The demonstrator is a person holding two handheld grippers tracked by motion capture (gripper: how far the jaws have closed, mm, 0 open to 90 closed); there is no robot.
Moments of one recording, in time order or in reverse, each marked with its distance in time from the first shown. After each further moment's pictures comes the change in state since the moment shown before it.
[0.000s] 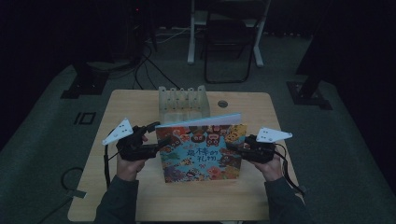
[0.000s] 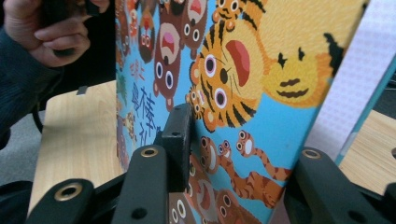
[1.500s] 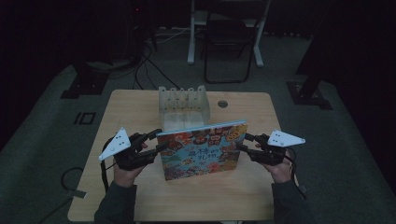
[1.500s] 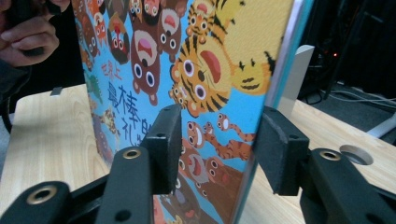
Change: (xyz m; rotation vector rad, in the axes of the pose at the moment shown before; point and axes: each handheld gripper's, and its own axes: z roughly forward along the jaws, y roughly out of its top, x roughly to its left) left arm -0.017 -0.010 -0.014 -0.053 0.007 0.132; right arm -0.005 -0.007 -0.028 -0.052 -0.096 -0.047
